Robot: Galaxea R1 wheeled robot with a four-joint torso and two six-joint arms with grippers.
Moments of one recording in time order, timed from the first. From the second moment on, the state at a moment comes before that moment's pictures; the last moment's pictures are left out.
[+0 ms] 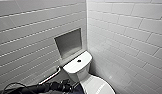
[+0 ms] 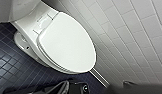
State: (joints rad) left arm 0.52 2.50 -1.68 -0.28 0.38 -0.06; right arm -1.52 3.03 -2.70 0.08 0.00 -0.03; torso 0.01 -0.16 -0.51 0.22
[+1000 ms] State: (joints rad) left arm 0.18 2.76 -2.06 -0.51 0.48 -0.06; right arm -1.51 3.03 -2.68 0.08 0.01 -0.03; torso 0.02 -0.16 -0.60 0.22
